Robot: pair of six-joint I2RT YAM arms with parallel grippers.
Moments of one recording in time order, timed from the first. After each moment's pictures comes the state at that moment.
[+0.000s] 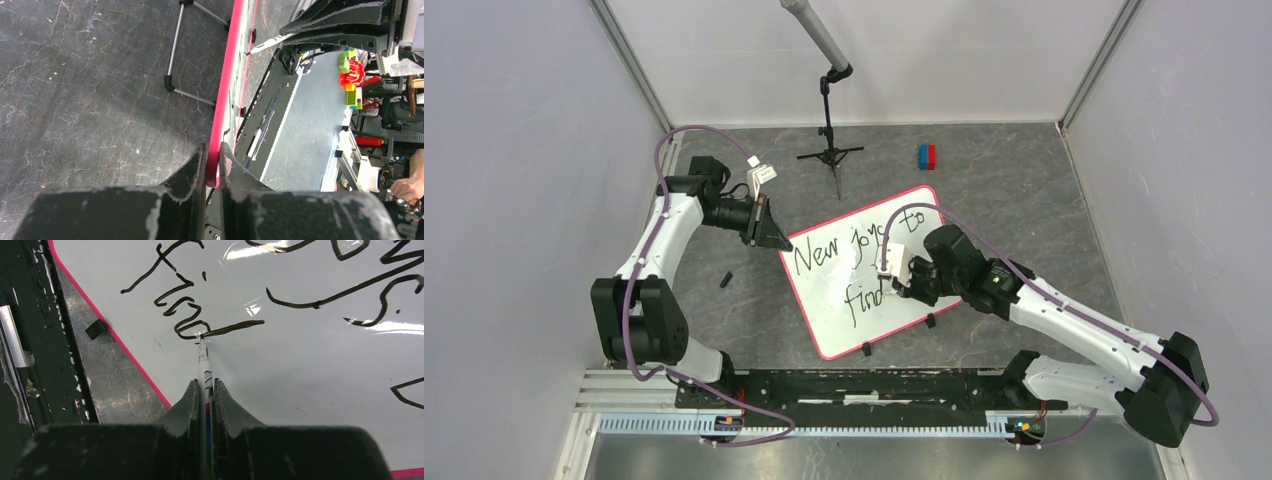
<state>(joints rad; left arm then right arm) -0.02 1.50 1.24 -1.10 1.05 0.48 0.82 1.07 0.80 -0.48 -0.26 -0.50</state>
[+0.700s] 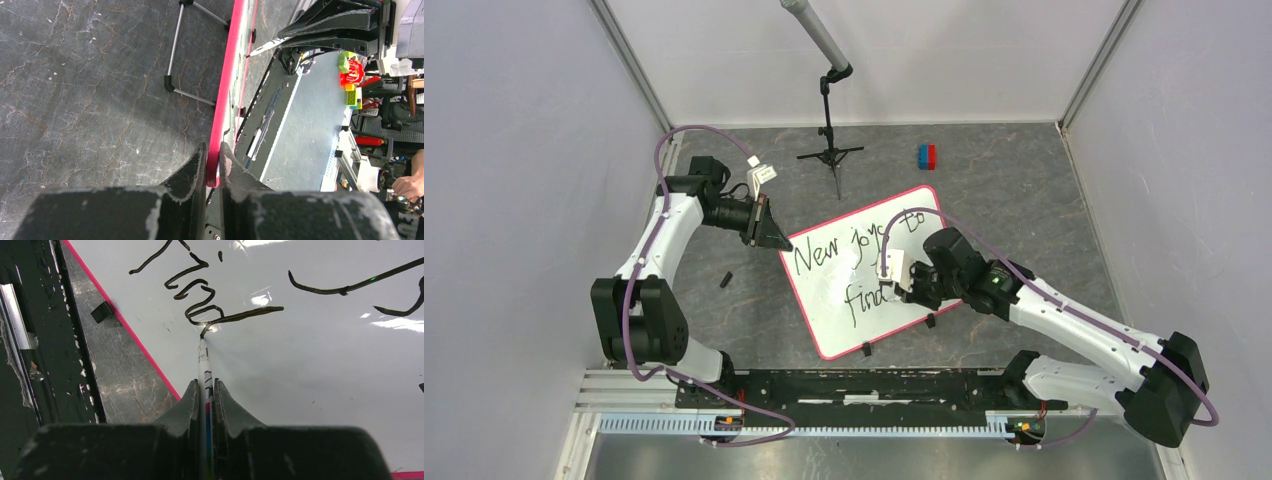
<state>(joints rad) -0.02 1.50 1.24 -1.10 1.05 0.48 0.82 1.07 0.79 -0.53 -0.28 -0.52</state>
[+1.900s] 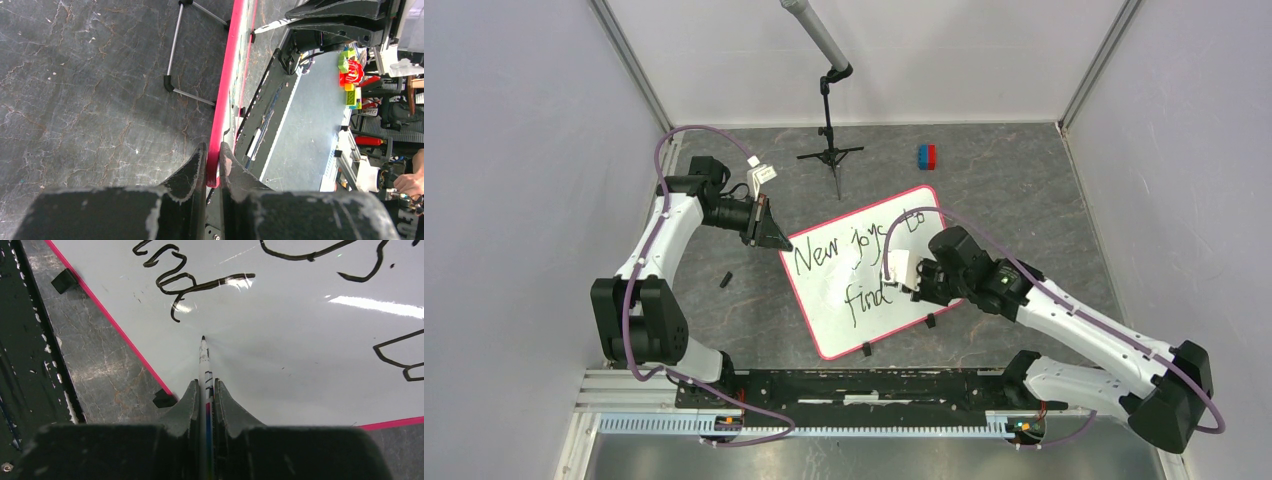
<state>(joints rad) -0.02 1.50 1.24 -1.10 1.05 0.48 0.82 1.03 0.84 -0.63 -0.17 -0.60</state>
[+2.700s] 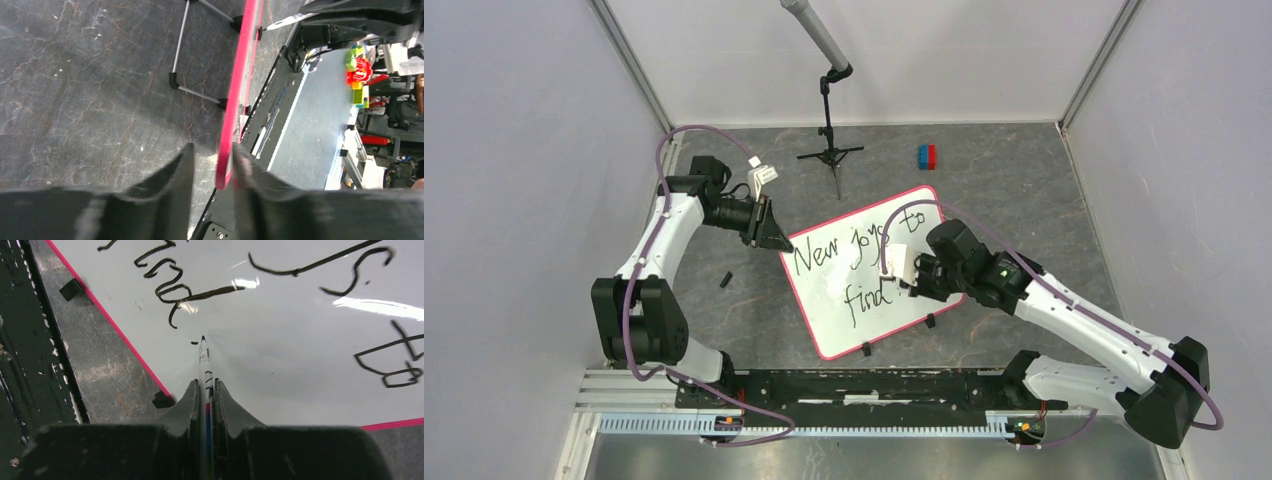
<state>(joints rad) -0.02 1.50 1.24 -1.10 1.04 0.48 0.82 1.06 0.88 -0.67 -0.18 -0.60</state>
